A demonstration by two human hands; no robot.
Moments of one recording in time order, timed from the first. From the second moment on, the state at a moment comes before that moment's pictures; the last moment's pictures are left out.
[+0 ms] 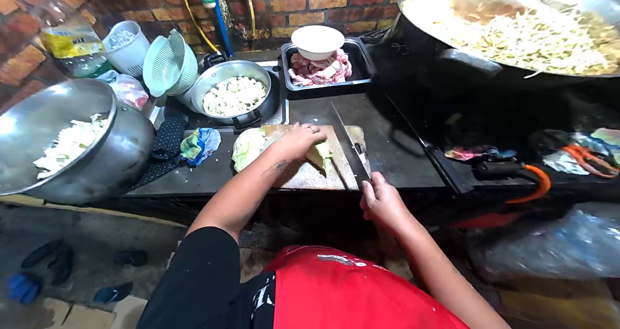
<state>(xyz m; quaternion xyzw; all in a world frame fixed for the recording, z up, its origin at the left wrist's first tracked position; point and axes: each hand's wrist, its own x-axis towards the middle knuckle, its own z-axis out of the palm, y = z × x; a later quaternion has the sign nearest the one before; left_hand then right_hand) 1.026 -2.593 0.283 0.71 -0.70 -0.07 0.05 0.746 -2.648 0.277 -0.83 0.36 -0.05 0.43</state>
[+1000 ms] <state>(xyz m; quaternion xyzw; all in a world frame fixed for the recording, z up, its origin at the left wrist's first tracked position) 0.998 -2.493 0.283 0.81 -0.55 -0.09 0.16 0.775 -2.609 0.301 -0.91 0.31 0.06 0.26</state>
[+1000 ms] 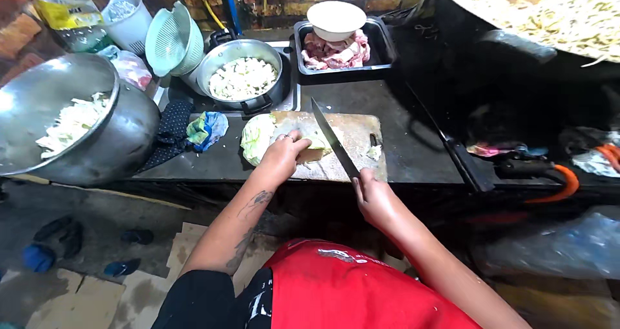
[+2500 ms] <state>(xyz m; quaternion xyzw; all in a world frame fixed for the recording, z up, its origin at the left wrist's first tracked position) 0.999 -2.478 0.237 0.77 -0.51 0.01 0.38 0.788 -2.592 0.307 -0.92 0.29 0.09 0.25</state>
